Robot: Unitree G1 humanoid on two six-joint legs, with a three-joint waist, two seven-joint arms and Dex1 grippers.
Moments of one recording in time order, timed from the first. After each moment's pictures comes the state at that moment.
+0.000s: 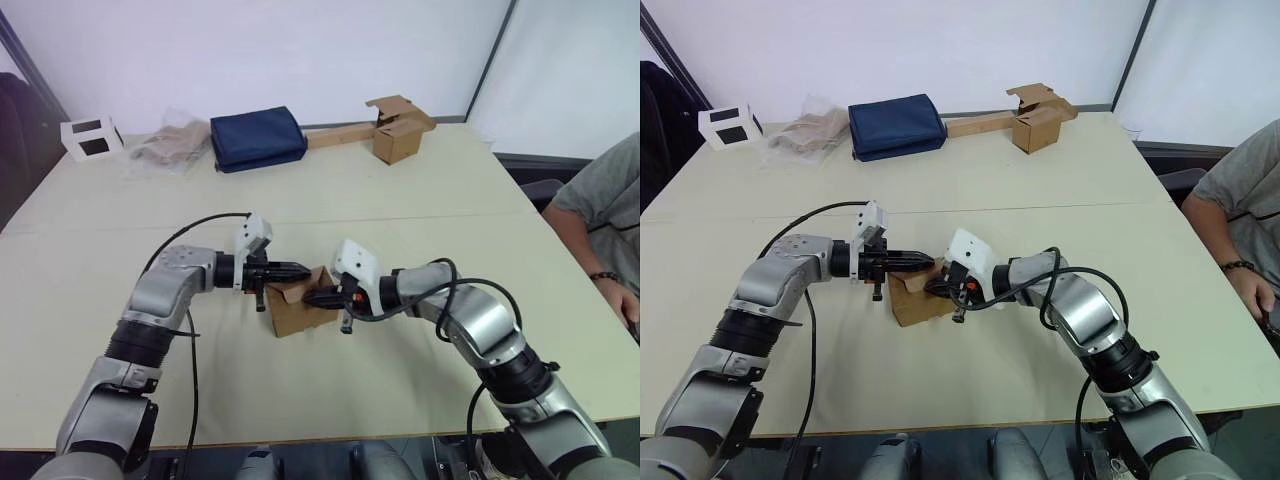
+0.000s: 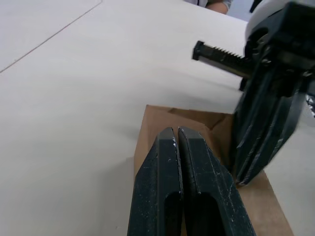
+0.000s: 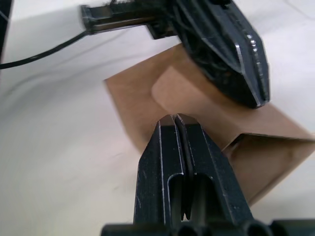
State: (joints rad) left arm -0.68 0.53 -0.13 0.21 -0.39 0.49 -1.21; right arm -0.65 -0.45 0.37 -0.20 0.28 0.75 0.85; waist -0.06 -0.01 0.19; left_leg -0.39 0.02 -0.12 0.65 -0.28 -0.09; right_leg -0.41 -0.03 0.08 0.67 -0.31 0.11
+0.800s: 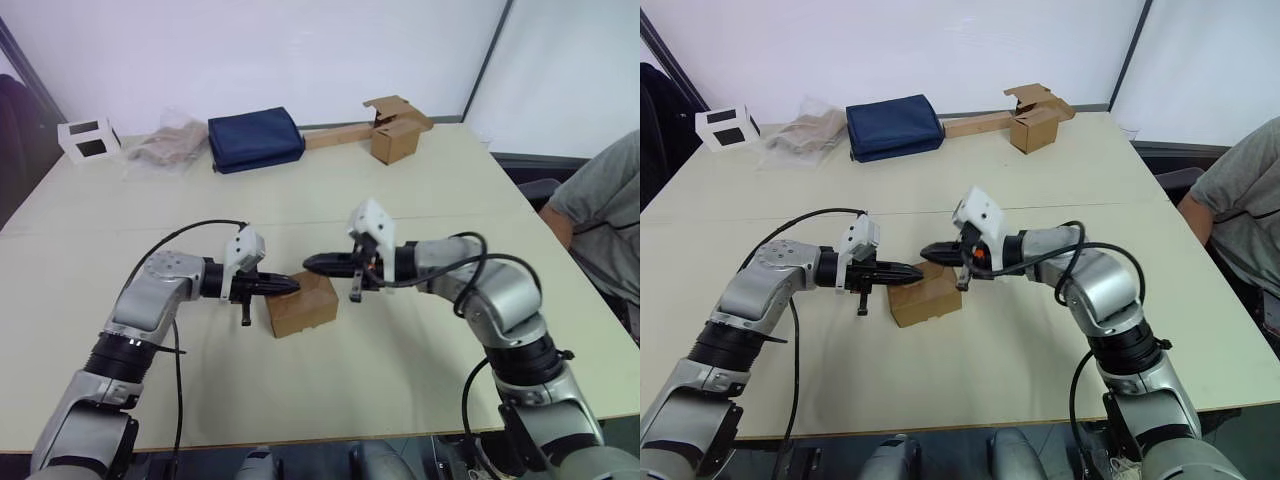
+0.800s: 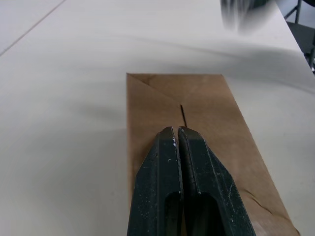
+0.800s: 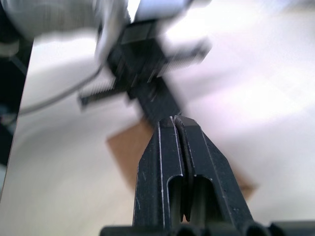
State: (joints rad) left arm -0.61 0.61 -0.15 0.12 -0.35 0.45 -1.25; right arm -0.71 -0.45 0.17 -0.32 0.45 0.88 0.86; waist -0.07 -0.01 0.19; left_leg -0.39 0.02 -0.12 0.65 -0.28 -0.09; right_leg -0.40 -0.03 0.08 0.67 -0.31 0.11
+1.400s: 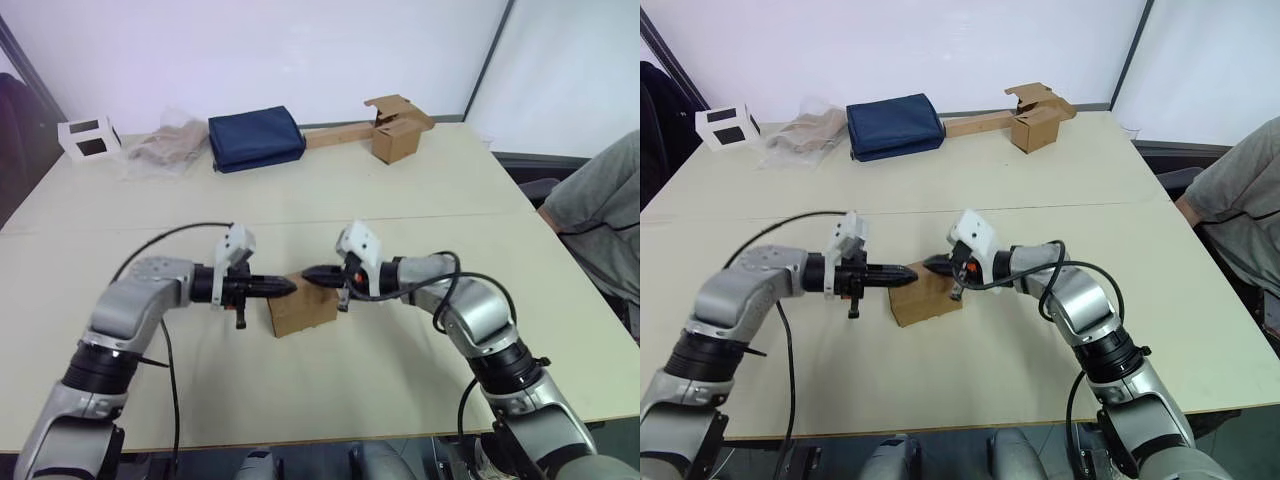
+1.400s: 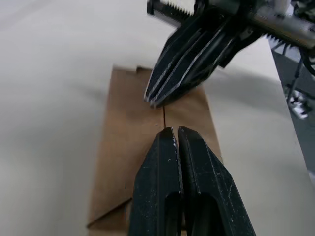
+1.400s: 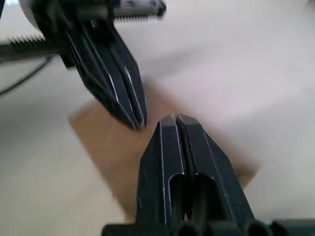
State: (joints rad) left arm -0.52 0.63 -0.10 -0.04 -0.49 0.70 -1.16; right arm -0.61 -0.41 0.32 -0.10 0.31 0.64 0.85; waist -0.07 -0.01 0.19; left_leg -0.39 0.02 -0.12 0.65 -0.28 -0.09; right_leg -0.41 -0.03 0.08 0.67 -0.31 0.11
